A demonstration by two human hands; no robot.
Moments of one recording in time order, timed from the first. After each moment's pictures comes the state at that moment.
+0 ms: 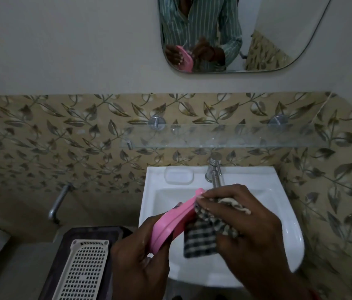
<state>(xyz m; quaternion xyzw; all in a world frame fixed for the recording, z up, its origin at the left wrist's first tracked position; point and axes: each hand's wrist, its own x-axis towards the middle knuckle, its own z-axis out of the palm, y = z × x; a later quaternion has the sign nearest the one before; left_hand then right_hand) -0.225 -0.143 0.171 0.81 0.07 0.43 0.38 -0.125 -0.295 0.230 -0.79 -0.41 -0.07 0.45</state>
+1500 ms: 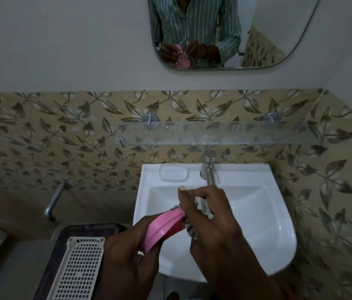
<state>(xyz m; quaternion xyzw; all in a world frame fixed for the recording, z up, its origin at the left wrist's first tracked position) -0.230 -0.133 0.161 0.86 0.05 0.39 0.33 -0.134 -0.284 0.203 -0.83 -0.45 -0.13 0.31</state>
